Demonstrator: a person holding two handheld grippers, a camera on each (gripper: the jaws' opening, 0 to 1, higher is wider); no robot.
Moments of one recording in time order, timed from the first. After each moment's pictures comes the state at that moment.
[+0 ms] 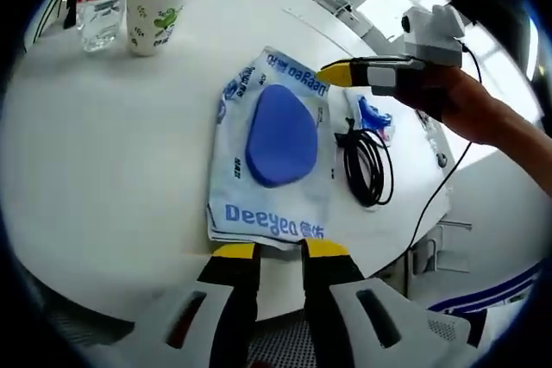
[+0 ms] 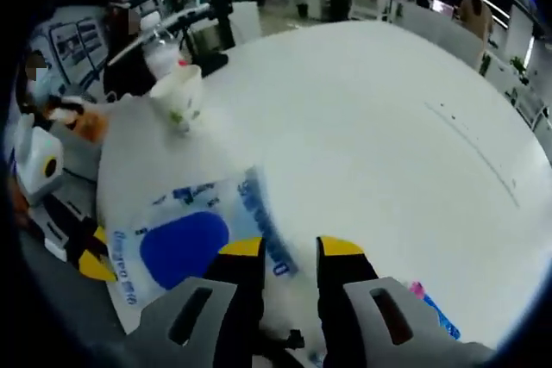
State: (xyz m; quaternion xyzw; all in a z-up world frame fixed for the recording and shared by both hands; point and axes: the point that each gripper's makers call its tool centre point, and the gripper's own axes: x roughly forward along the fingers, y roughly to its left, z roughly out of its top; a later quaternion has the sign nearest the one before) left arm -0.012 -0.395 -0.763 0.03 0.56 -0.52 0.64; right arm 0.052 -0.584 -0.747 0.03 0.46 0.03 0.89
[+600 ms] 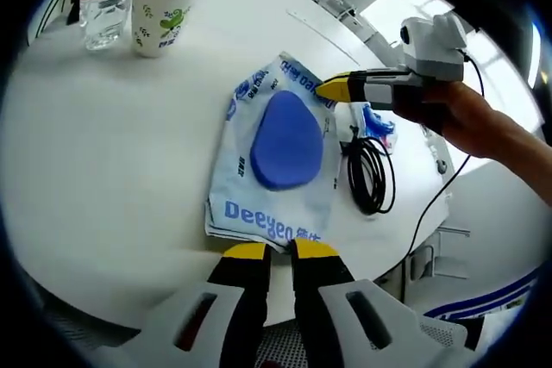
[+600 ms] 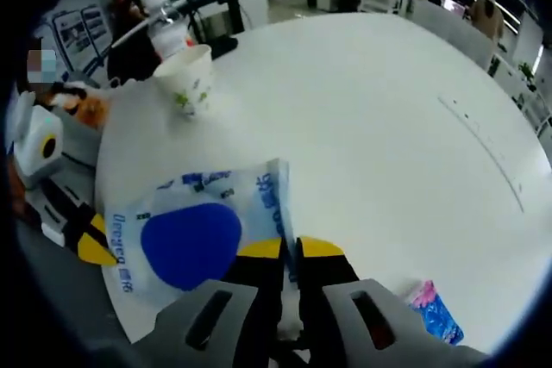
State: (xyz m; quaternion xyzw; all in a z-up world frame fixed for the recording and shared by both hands) left arm -0.006 -0.398 -0.763 0.02 0.56 -0.52 0.64; right arm 0.043 -0.577 -0.757 0.02 0.48 0.03 0.88
